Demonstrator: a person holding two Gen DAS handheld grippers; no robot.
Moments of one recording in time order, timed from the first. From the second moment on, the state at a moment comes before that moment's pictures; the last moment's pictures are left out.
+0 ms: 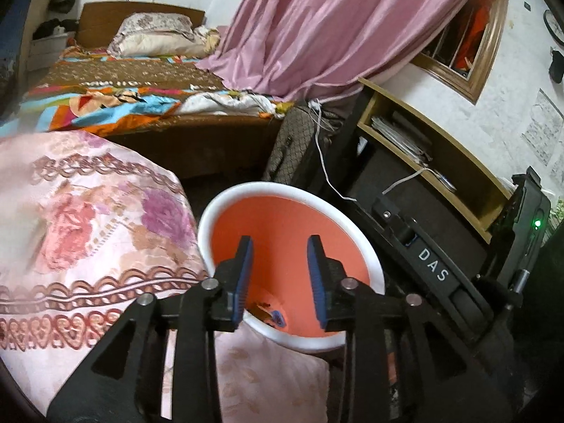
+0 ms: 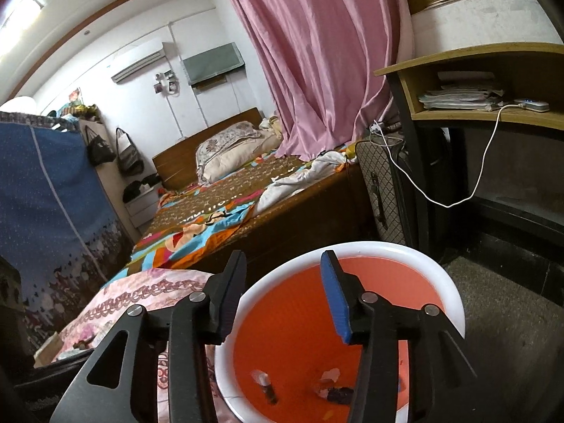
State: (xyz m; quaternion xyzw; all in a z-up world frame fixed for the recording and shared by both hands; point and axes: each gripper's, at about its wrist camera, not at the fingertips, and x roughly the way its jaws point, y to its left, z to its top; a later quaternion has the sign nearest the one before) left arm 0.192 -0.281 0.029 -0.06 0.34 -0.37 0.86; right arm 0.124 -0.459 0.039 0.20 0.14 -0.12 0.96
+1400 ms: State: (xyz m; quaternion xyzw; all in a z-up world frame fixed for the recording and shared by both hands) left arm 0.163 -0.026 0.063 -0.09 0.08 -0.04 0.99; right arm 0.133 -0.296 0.081 0.06 -0.02 0.01 1.00
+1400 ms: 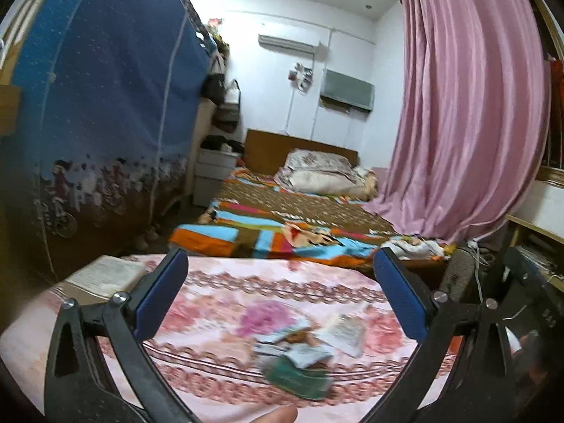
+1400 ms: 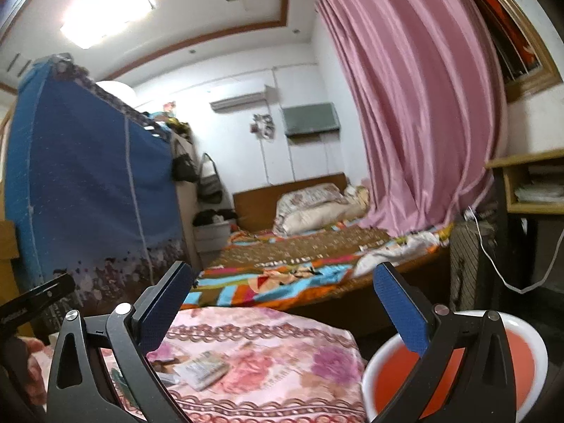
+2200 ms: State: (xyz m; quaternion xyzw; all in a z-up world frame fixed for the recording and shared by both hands) left arm 0.214 0.005 0.008 -0.09 0.28 -0.06 0.95; right arm 0.210 -0.224 0.044 -0.06 0.15 0.08 0.98
